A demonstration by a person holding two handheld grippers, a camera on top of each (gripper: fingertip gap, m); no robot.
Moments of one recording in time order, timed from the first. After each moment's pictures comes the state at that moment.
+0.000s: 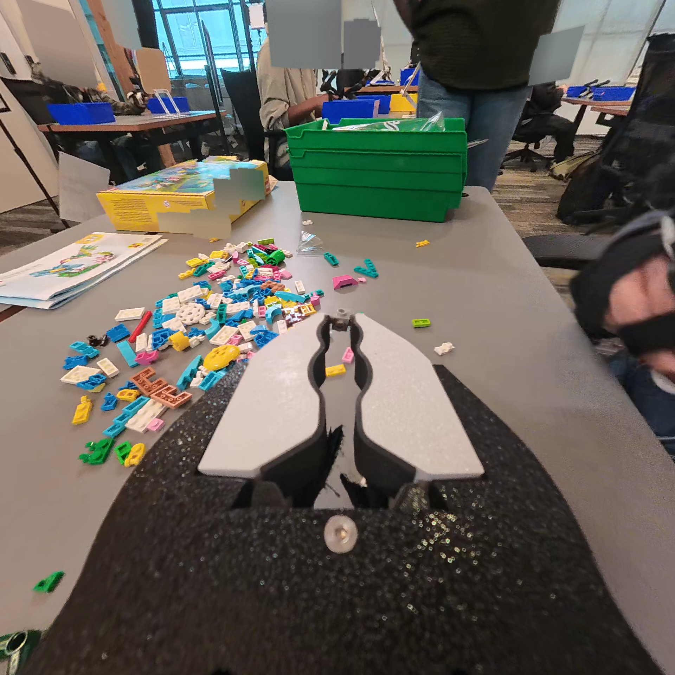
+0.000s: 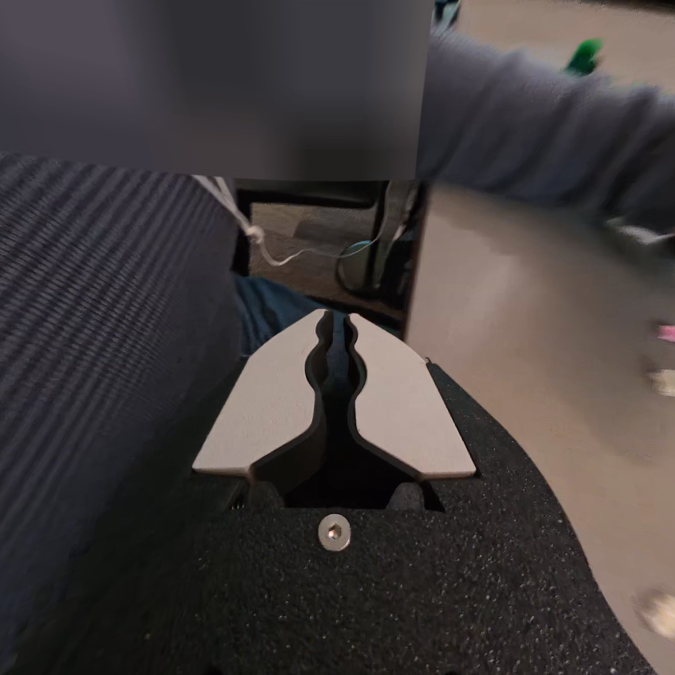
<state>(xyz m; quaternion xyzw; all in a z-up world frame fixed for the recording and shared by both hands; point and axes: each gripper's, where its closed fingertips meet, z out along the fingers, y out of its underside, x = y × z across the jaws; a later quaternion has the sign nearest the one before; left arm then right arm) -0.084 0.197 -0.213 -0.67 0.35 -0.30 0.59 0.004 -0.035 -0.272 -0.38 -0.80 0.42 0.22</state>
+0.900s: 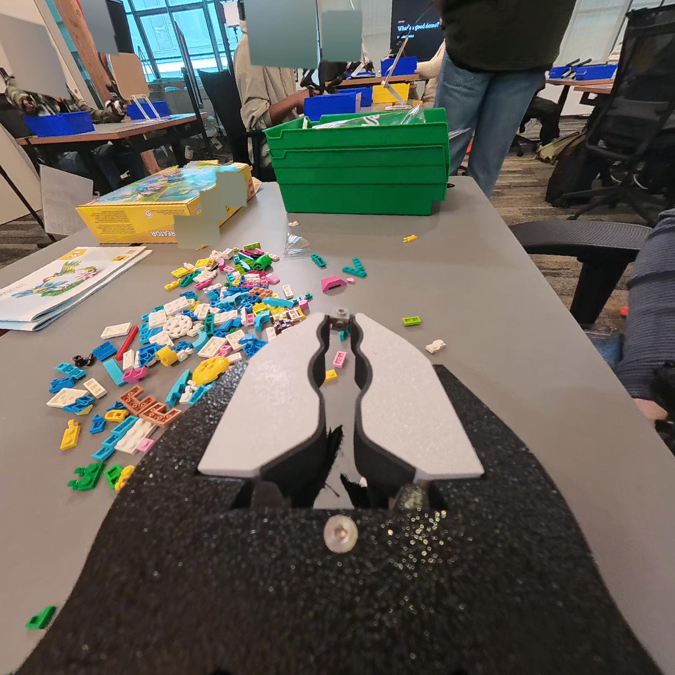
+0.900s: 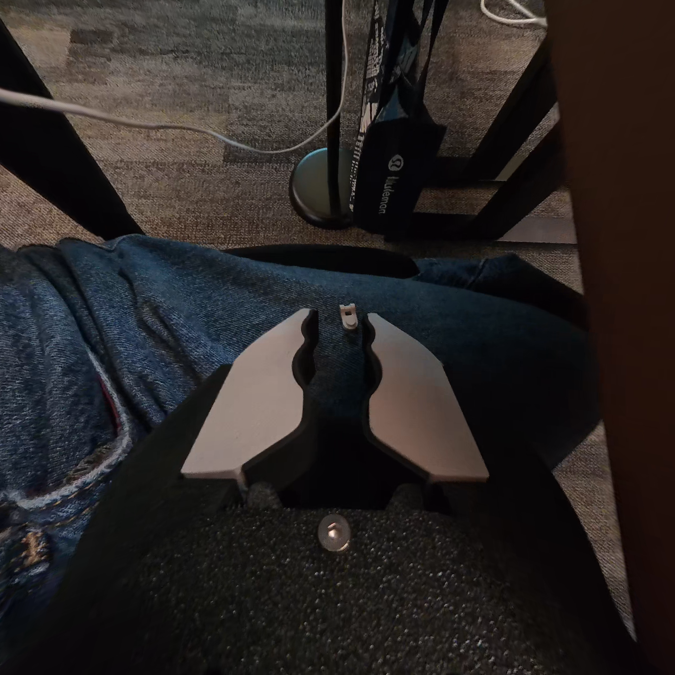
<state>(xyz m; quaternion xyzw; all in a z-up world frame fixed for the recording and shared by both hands) -0.074 0.193 -0.212 -0.65 0.39 -0.29 0.58 -0.053 -0.058 -0.427 -0.50 -0.78 0.30 0.21</state>
